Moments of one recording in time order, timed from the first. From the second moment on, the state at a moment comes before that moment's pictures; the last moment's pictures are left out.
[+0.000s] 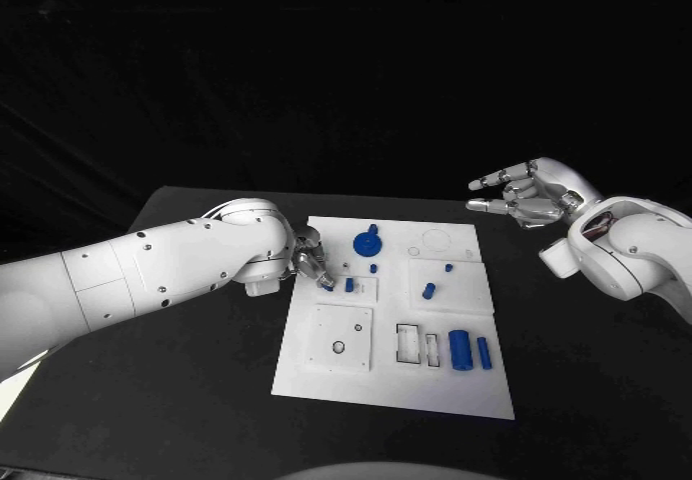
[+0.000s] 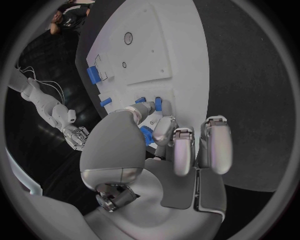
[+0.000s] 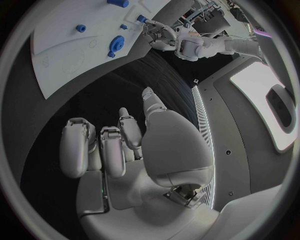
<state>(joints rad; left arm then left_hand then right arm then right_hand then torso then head) 1.26 -0.67 -0.03 1.39 -1.10 0.19 -0.59 1.19 -0.18 0.58 0.16 0.35 0.91 0.04 0.65 0.70 1.38 -0.04 1.23 1.11 1.47 -0.09 1.57 1.31 0.05 1.47 0.02 1.44 1.31 1.23 -0.96 0.04 1.45 -0.82 -0.31 0.18 1.30 -0.06 0.00 0.12 0.16 0.94 0.16 0.07 0.07 1.38 0.07 1.21 1.31 1.47 -0.01 1.52 1.31 0.06 1.43 0.09 1.37 1.19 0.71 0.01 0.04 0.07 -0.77</state>
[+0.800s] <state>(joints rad) 1.27 -0.63 -0.03 1.35 -1.10 0.23 -0.62 1.18 -0.17 0.58 0.15 0.40 0.92 0.04 0.64 0.70 1.39 -0.04 1.25 1.13 1.47 -0.09 1.57 1.31 0.05 1.47 0.02 1.44 1.31 1.23 -0.96 0.04 1.46 -0.82 -0.30 0.18 1.30 -0.06 0.00 0.12 0.16 0.94 0.16 0.07 0.07 1.38 0.07 1.21 1.31 1.47 -0.01 1.52 1.31 0.06 1.43 0.09 1.37 1.19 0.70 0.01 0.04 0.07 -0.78</state>
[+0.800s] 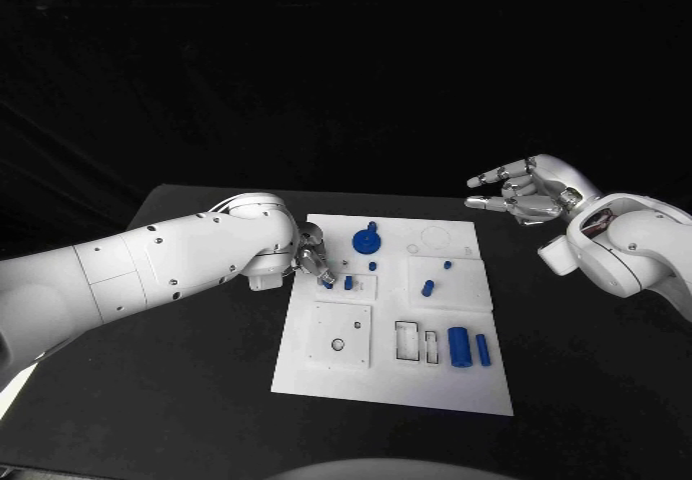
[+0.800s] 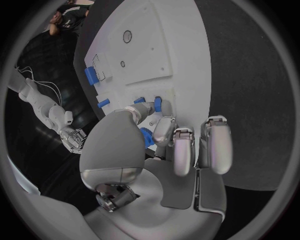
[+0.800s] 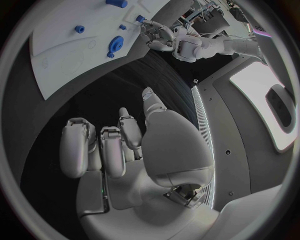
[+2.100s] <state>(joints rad) 1.27 -0.60 -0.03 1.32 -1.12 0.27 -0.64 1.02 -0.12 0.59 0.12 0.42 0.98 0.01 0.64 0.68 1.42 -0.06 1.30 1.21 1.46 -0.10 1.57 1.31 0.05 1.47 0.01 1.47 1.31 1.23 -0.97 0.04 1.46 -0.82 -0.30 0.18 1.30 -0.06 0.00 0.12 0.16 0.94 0.16 0.07 0.07 1.38 0.07 1.21 1.31 1.47 -0.01 1.52 1.31 0.06 1.43 0.09 1.37 1.19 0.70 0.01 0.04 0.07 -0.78</state>
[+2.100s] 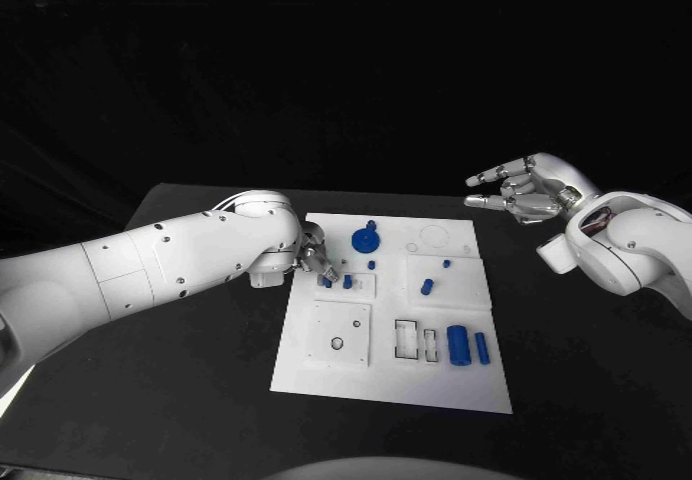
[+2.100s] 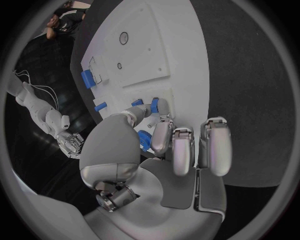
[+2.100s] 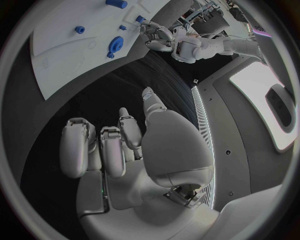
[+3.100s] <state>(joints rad) 1.26 -0.61 -0.03 1.32 -1.12 0.27 -0.64 0.96 -0.13 0.23 0.22 0.33 1.01 0.00 0.62 0.67 1.43 -0.06 1.31 1.24 1.46 -0.11 1.57 1.31 0.05 1.47 0.00 1.48 1.31 1.23 -0.96 0.03 1.45 -0.82 -0.30 0.19 1.28 -0.04 -0.04 0.15 0.16 0.95 0.15 0.07 0.07 1.38 0.07 1.21 1.31 1.47 -0.01 1.52 1.31 0.06 1.43 0.09 1.37 1.19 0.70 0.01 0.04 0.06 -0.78</state>
